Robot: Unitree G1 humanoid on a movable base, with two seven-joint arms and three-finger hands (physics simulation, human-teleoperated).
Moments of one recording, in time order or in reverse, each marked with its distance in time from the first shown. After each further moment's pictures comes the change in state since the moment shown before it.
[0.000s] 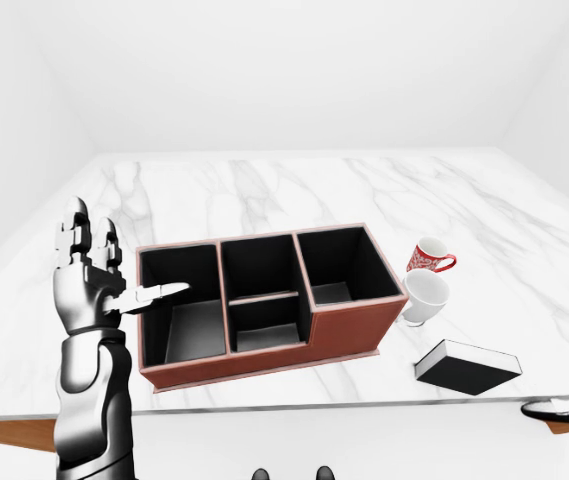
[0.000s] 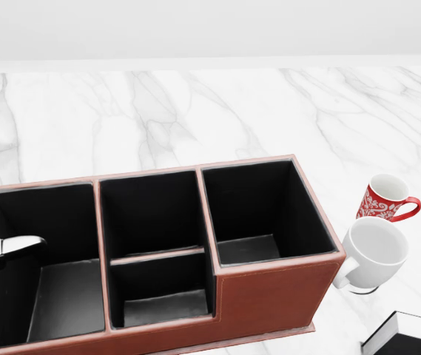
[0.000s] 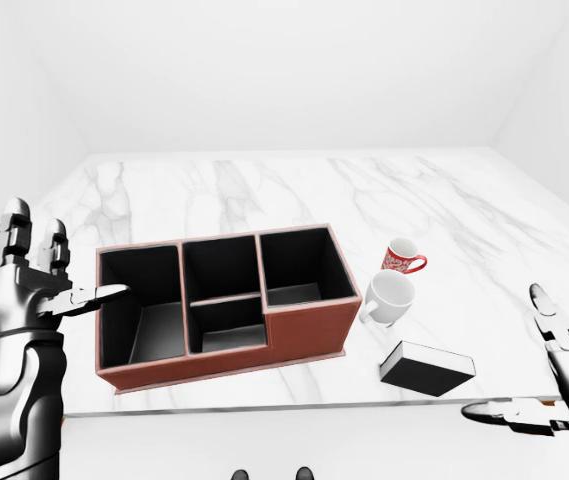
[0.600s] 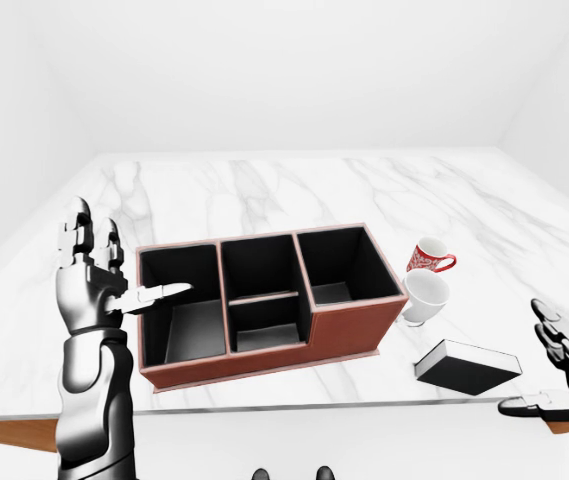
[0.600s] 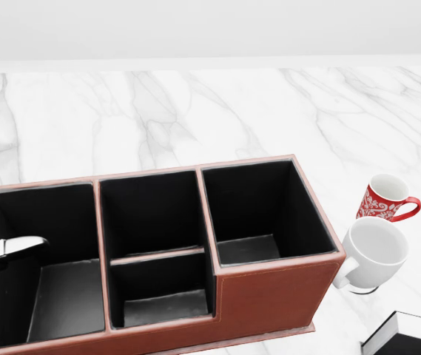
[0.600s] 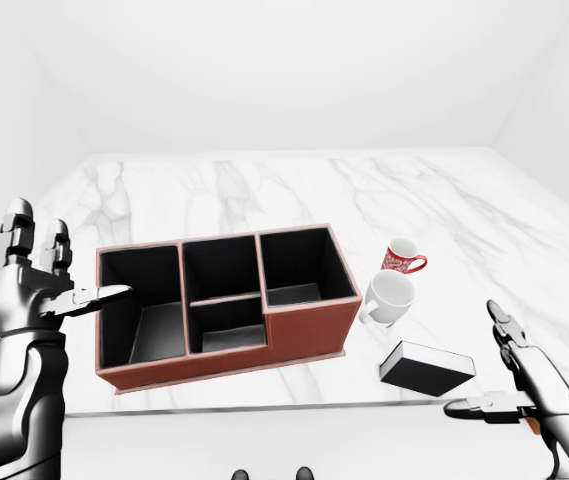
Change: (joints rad) left arm 0.000 -0.003 -0.006 0.001 0.006 0.000 0.000; right arm -0.042 -0.108 0.124 0.351 0.058 0.000 0.000
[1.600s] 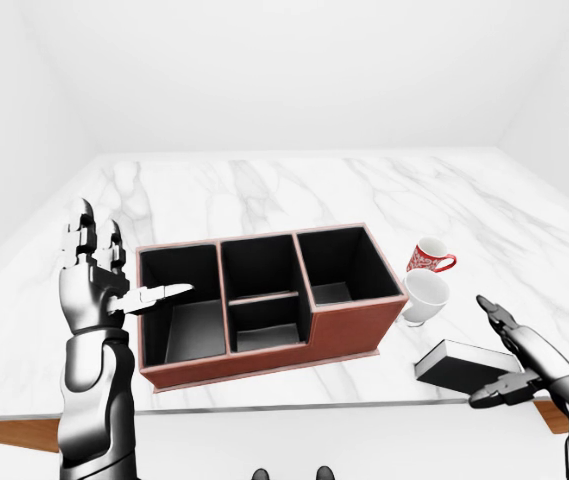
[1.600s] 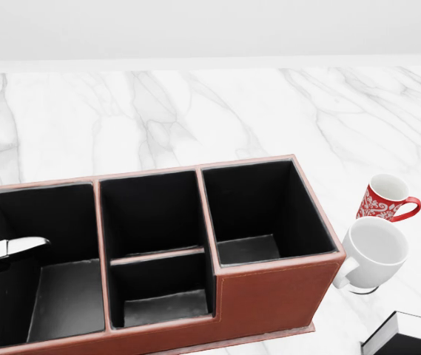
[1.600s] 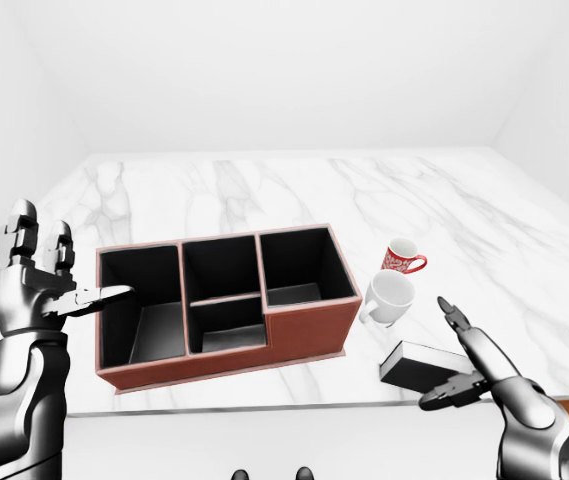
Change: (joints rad) left arm -0.001 -0.001 -0.004 0.012 0.005 0.000 -0.002; right arm -0.076 -0.060 0.211 0.100 -0.172 0.000 0.000
